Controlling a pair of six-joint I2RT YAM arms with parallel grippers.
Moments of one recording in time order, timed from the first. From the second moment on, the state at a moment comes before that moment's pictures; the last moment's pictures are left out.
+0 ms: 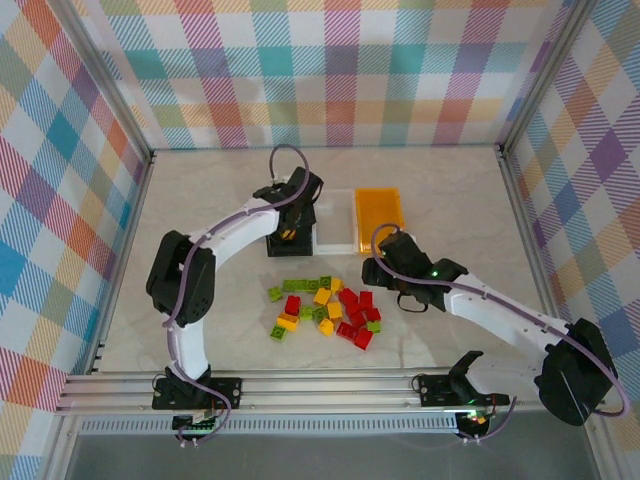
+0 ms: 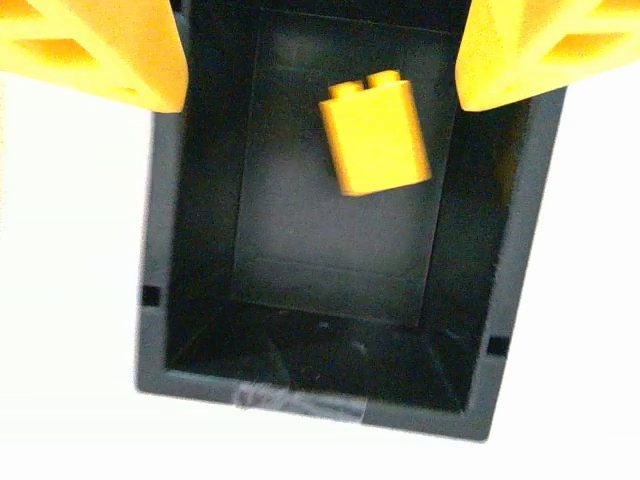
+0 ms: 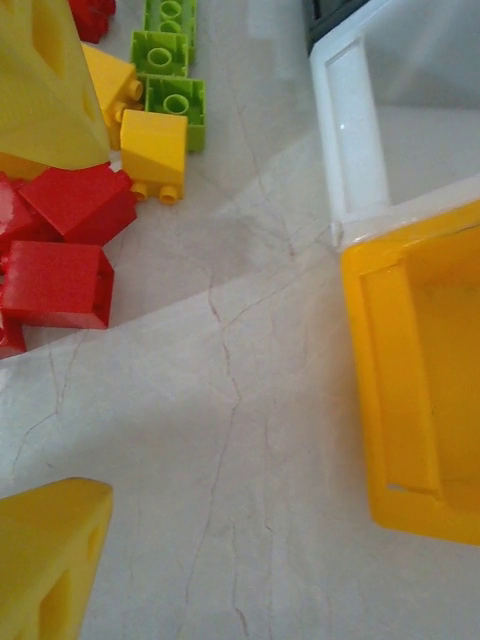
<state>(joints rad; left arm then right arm) -0.59 1.88 1.52 -0.67 -0.38 -0.67 0.72 1.17 0.77 -0.56 0.18 0.71</state>
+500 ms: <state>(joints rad) -0.70 1.23 1.04 -0.63 -0.28 -0.75 0.72 1.38 0.74 -0.46 -0.05 0.70</state>
